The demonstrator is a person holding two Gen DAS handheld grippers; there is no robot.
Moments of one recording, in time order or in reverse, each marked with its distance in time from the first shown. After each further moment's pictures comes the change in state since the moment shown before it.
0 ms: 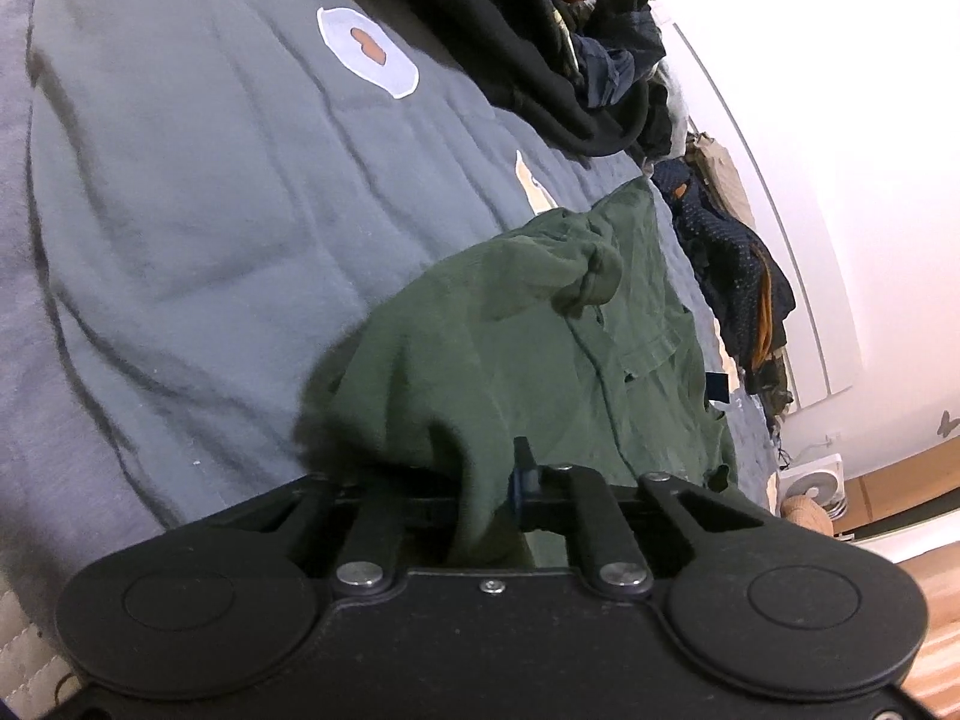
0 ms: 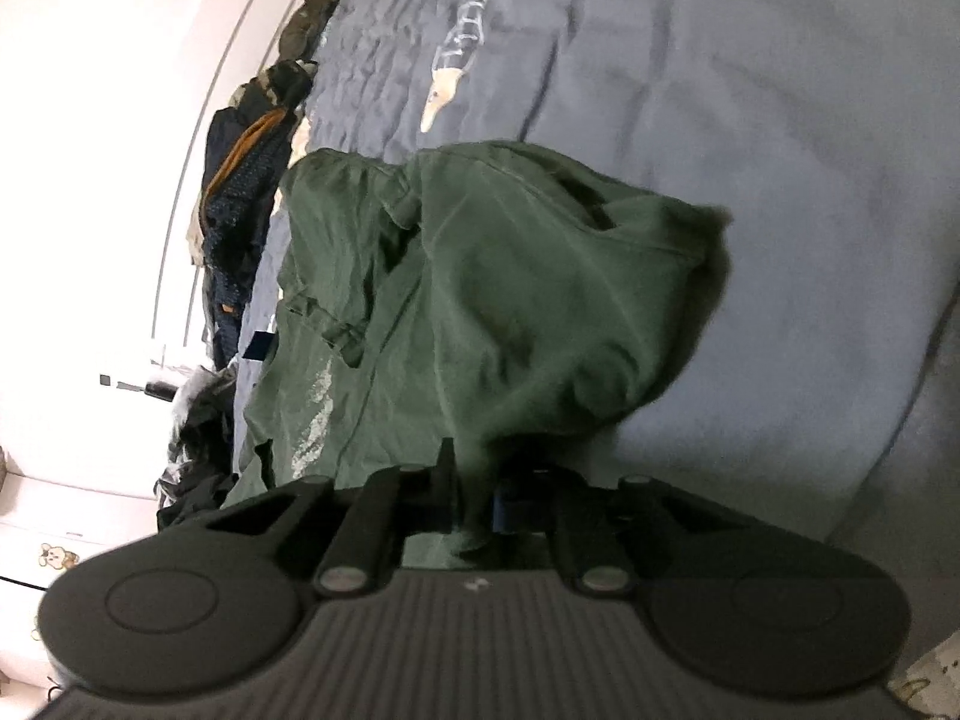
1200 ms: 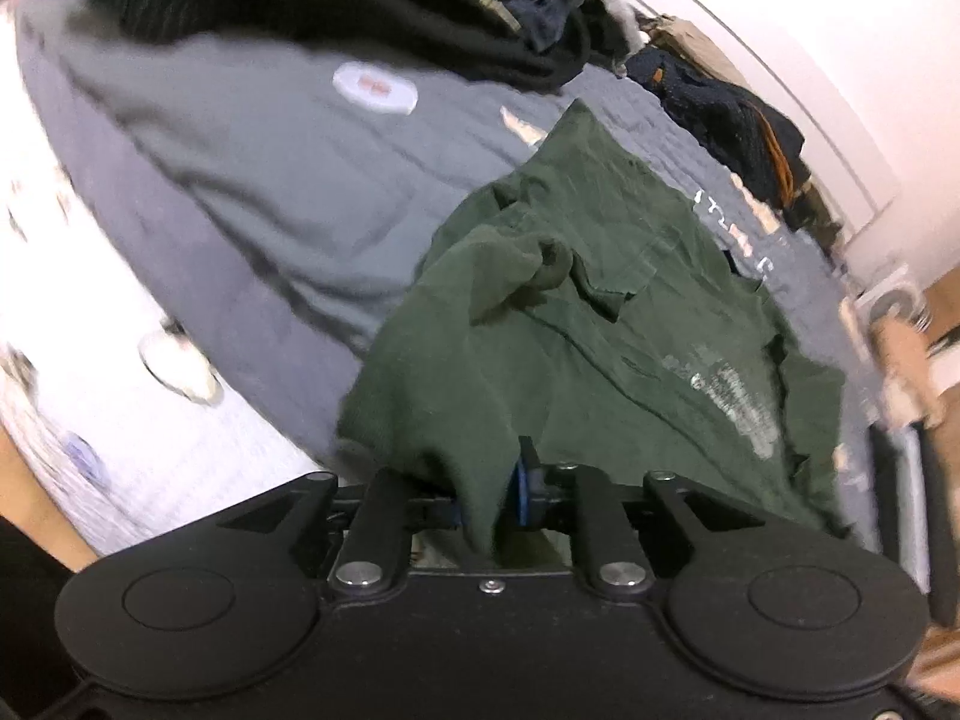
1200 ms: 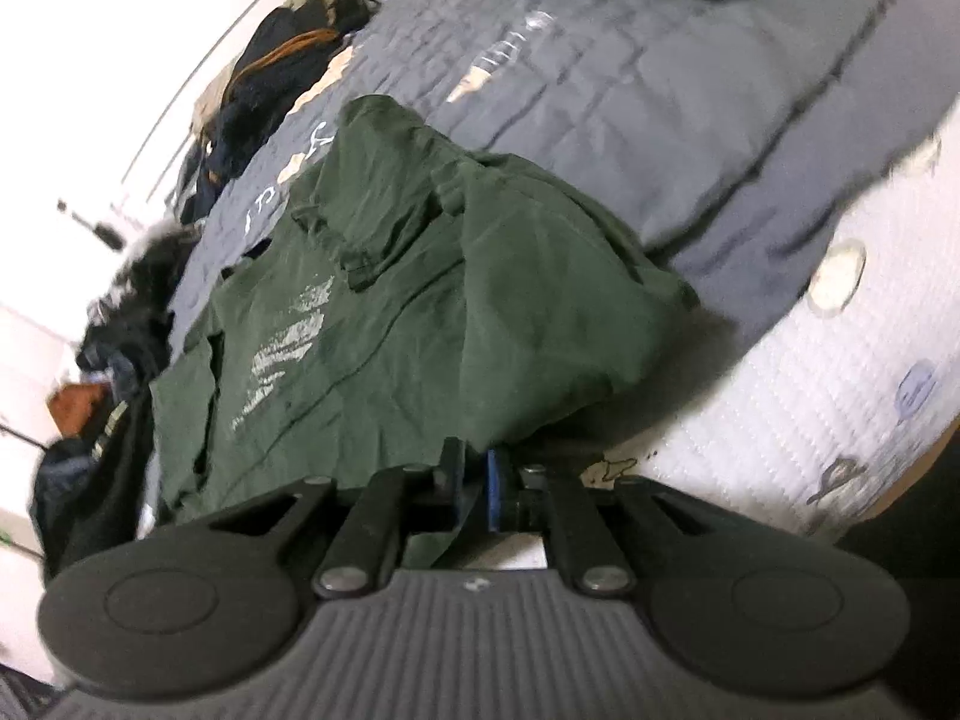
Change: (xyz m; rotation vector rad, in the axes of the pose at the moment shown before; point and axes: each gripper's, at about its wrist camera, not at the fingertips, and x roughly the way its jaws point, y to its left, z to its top) left arm -0.110 -0.016 -0.036 0.418 0.085 0.199; right arm -0.121 0.014 -0.063 -0.399 0.035 -0.202
